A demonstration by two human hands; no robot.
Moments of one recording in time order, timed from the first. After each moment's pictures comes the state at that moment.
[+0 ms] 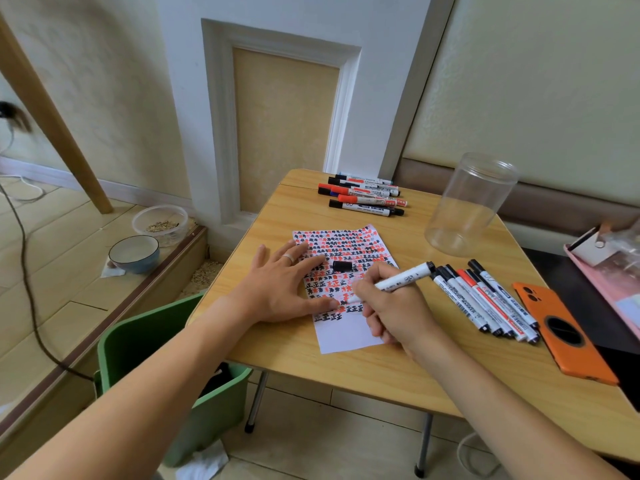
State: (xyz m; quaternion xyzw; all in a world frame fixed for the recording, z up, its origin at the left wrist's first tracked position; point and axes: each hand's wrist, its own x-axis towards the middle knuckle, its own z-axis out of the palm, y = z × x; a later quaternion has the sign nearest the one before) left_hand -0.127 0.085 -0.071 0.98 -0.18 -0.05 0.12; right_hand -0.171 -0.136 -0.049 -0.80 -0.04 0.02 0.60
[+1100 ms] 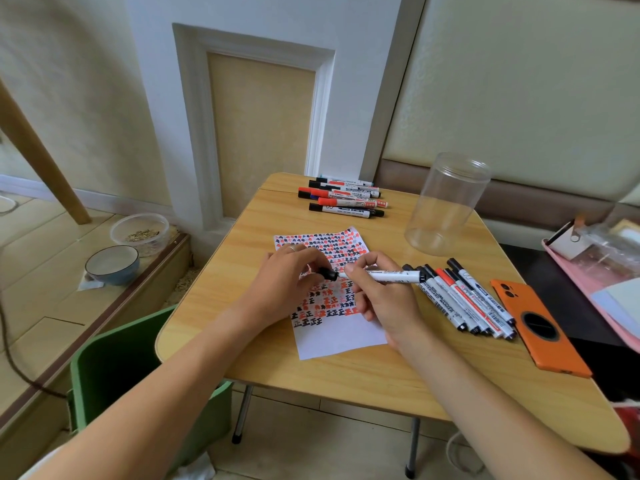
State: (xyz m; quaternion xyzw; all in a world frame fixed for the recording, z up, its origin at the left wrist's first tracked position) left_hand -0.121 0.044 -0.067 0.90 -0.23 0.15 0.32; right_hand -0.147 -0.154 -0.062 -0.72 -0.04 -0.03 0.70
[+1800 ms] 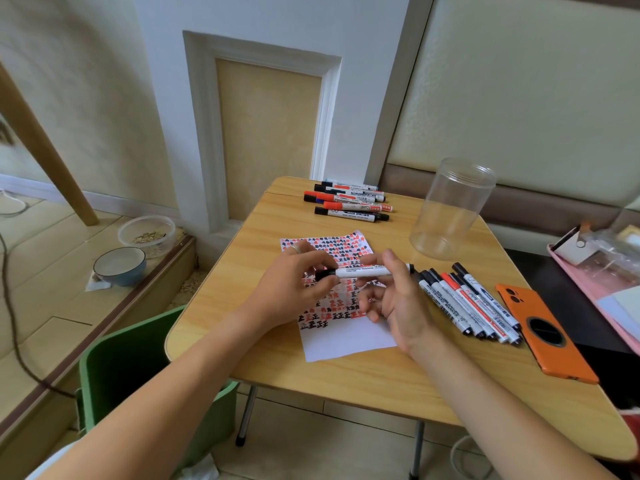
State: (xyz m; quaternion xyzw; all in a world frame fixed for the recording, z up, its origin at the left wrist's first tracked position) left_hand -0.131 0.045 -0.060 0.87 -0.23 0.14 0.40; right_hand -0.152 -0.160 -0.054 -0.63 -0.03 0.03 0.77
